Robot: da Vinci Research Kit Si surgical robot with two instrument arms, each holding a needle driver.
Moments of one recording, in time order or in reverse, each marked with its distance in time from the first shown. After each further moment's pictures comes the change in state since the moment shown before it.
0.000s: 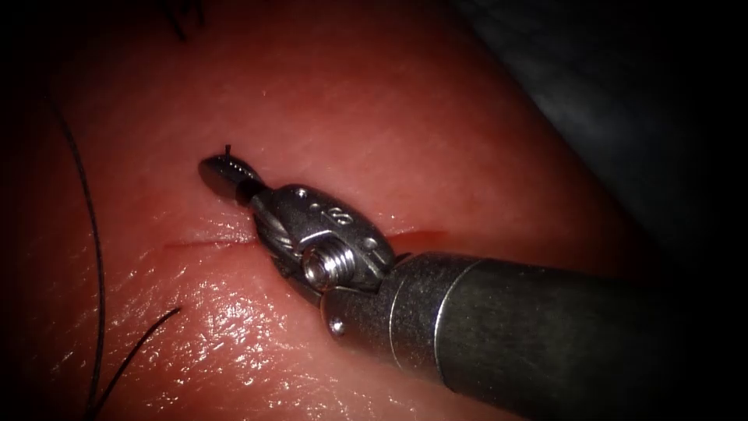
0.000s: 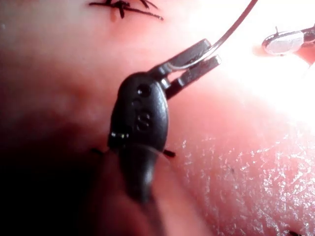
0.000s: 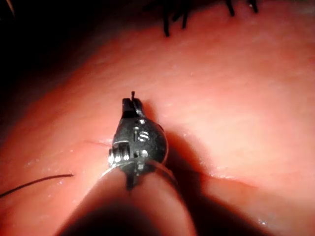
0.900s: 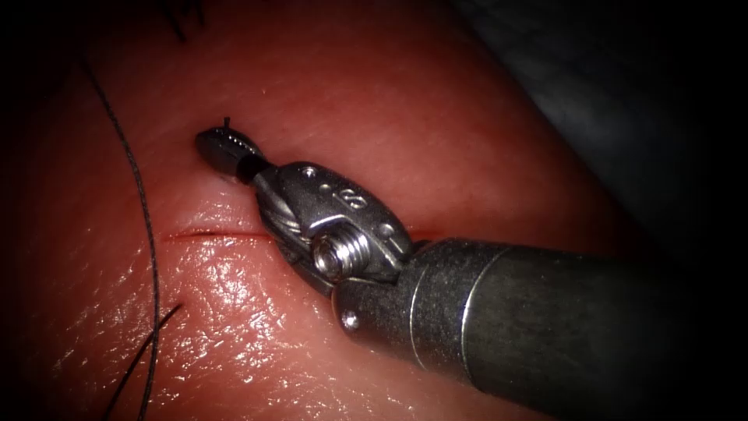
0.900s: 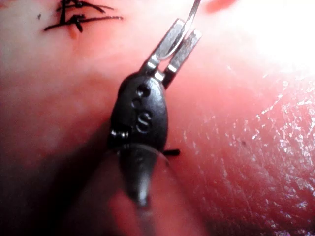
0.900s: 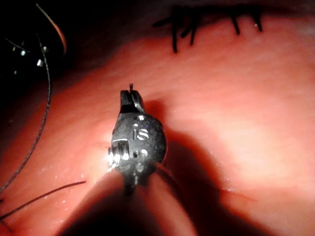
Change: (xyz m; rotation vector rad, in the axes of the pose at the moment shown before) right arm 0.005 -0.002 -0.002 0.031 0.109 -0.045; left arm -0.005 0.001 0.003 0.020 -0.036 0.046
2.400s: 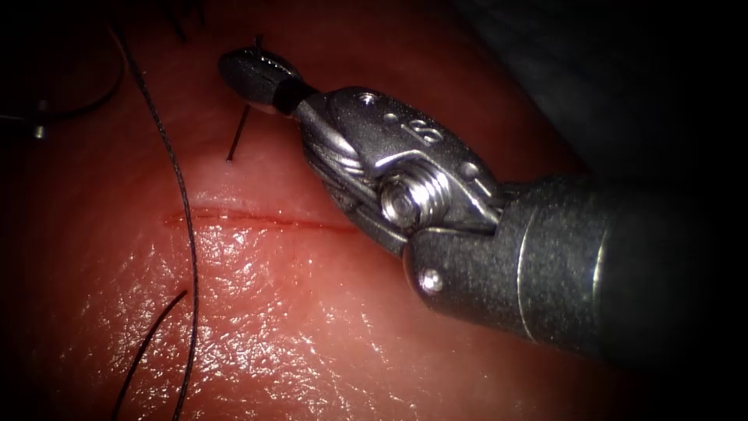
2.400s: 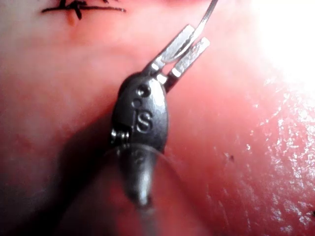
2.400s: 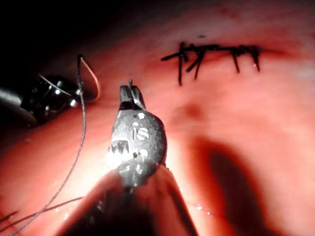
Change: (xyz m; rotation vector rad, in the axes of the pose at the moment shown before) right arm 0.007 -0.002 -0.003 0.027 0.067 -0.045; left arm -0.003 0.001 0.000 -0.022 0.017 -0.027
